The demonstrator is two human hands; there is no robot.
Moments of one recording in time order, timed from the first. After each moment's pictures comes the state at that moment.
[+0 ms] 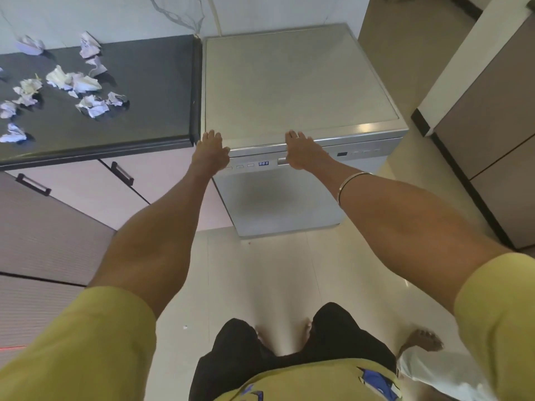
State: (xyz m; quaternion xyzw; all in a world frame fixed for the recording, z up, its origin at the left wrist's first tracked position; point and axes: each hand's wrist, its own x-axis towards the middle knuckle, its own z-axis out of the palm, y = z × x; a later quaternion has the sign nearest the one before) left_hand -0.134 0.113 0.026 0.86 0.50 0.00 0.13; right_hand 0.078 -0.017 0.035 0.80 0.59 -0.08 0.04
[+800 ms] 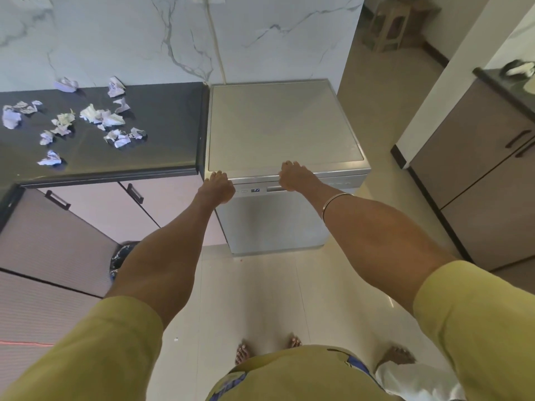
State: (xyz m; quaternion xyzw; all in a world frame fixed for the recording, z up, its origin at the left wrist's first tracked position) left_hand -0.144 0.038 0.097 0.85 0.49 -0.09 0.17; right_hand 0.068 -0.061 0.128 0.81 0.56 -0.12 0.08
